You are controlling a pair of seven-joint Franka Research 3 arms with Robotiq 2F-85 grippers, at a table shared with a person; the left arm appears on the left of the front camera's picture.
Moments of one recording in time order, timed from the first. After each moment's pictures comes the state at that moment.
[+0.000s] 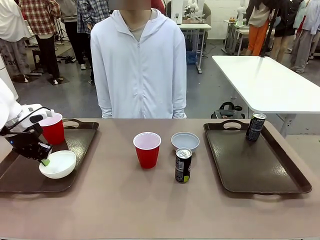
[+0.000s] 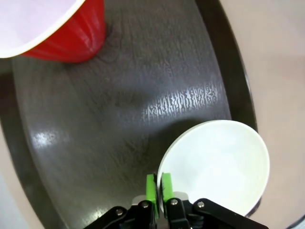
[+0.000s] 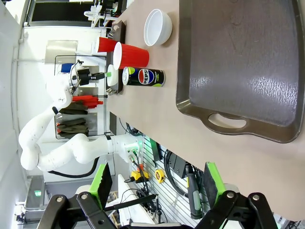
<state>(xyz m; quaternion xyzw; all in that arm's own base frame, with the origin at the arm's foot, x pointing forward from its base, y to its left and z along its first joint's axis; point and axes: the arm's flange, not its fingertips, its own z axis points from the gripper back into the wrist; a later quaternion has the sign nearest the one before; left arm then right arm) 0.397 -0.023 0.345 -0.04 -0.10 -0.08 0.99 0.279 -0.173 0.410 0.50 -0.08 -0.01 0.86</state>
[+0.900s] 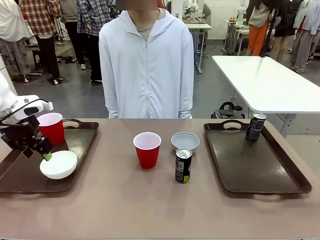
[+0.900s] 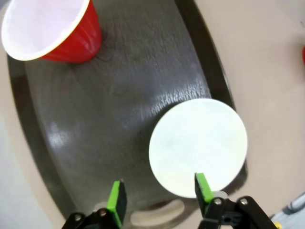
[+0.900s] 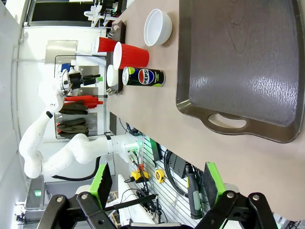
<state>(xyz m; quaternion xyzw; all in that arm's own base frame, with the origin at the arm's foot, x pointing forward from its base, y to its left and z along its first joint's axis) 0.376 -0.032 0.393 -0.02 -0.10 -0.12 0.99 0.279 -0.173 0.410 0.50 -0.08 -0.01 0.86</state>
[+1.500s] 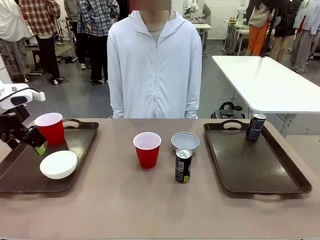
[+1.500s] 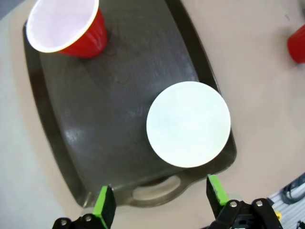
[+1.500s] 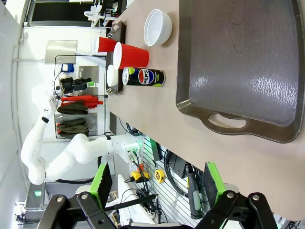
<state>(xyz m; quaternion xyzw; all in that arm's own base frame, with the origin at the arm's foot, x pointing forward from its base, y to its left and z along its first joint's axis) 0.353 -0.032 0.432 -0.01 -0.10 -0.13 0.99 0.279 -0.173 0.410 0.50 -0.08 -0.01 0.86</state>
